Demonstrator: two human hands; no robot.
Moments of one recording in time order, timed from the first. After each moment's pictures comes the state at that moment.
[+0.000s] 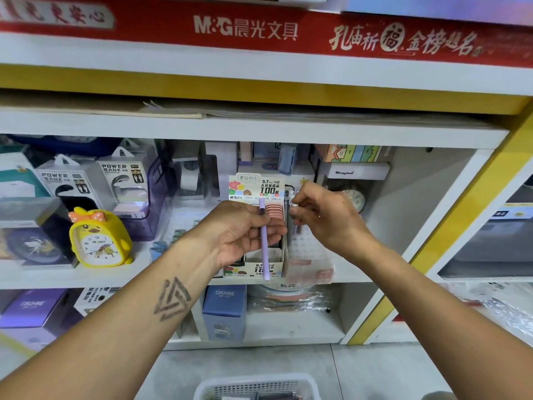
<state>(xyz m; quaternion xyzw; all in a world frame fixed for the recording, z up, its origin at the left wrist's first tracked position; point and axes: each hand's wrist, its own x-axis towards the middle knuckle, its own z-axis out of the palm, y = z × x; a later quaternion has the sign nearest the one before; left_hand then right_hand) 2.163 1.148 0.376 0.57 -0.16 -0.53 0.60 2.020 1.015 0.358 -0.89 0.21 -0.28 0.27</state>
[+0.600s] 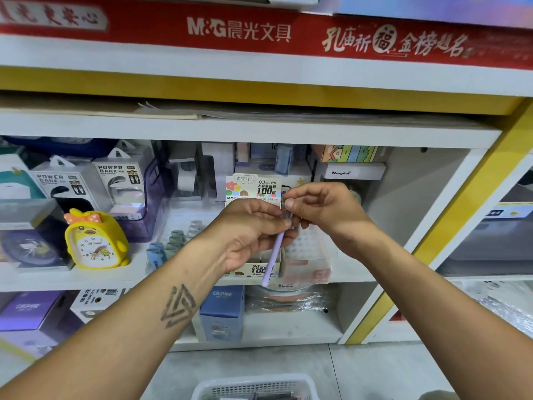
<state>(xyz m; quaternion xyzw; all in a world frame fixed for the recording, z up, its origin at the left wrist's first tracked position) 2.148 1.145 0.373 0.53 -0.24 -0.51 0.63 2.019 1.021 0.375 -0.74 0.22 -0.28 0.57</state>
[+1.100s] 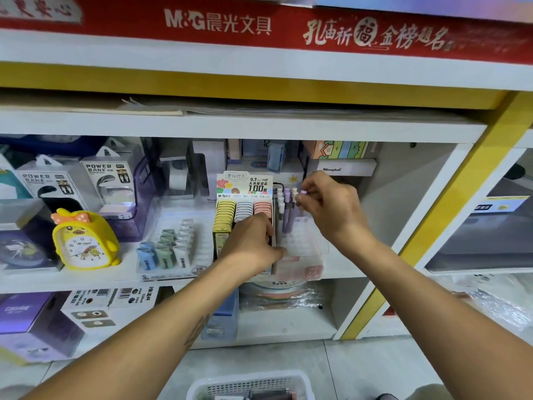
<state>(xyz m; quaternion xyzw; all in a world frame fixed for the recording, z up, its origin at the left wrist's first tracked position) 2.130 1.127 0.334 0.82 -0.46 -0.17 0.31 2.008 1.006 0.362 -0.86 0.30 -0.35 0.21</state>
